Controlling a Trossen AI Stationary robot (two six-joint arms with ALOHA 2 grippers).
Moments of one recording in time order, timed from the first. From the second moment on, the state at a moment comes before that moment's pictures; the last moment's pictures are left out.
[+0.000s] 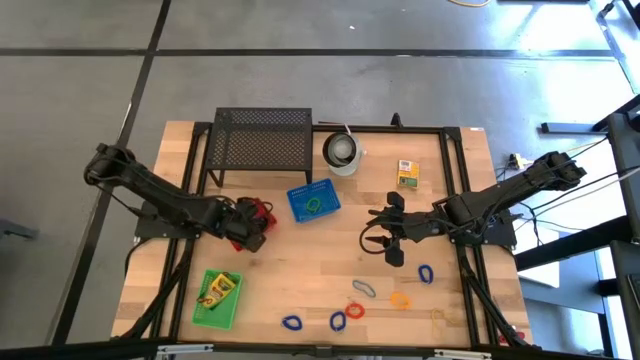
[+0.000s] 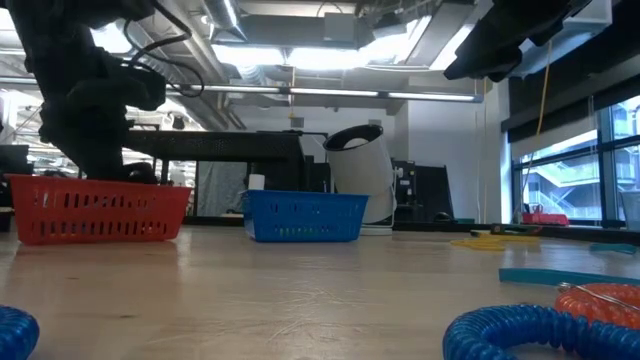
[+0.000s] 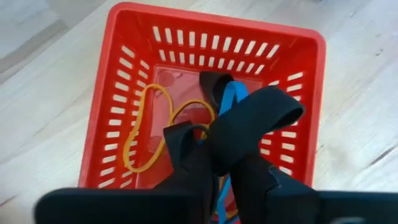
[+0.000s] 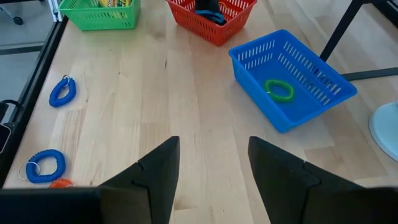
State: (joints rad) left arm -0.35 1.26 0.66 -0.75 -0.37 -1.19; right arm 0.41 1.17 0.79 -0.31 0.35 0.36
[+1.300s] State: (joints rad) left arm -0.38 1.26 0.87 -0.50 -0.48 -1.01; right arm 0.41 1.18 0.59 -0.65 0.32 0.98
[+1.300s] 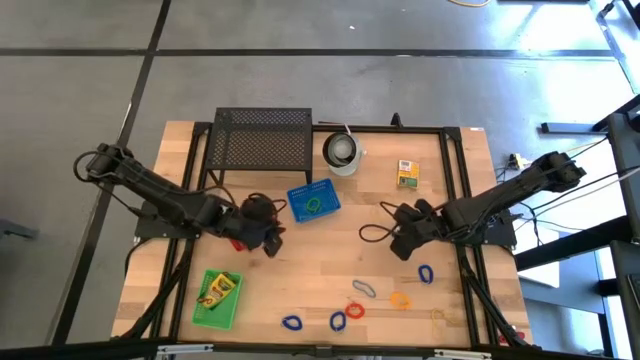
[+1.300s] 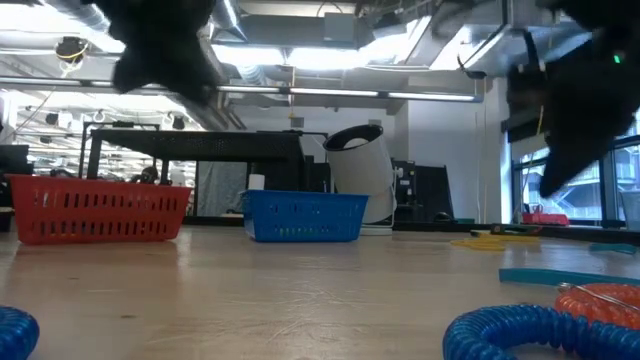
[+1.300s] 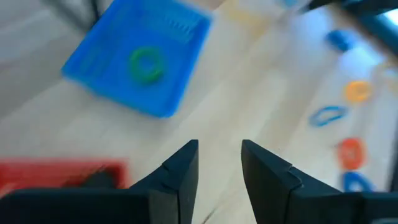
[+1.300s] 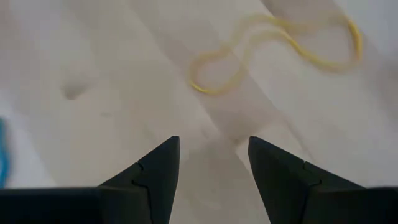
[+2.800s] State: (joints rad) left arm -0.51 1.26 0.87 -0.18 -0.82 -0.78; right arm 0.41 1.18 0.42 -0.69 0.29 1.20
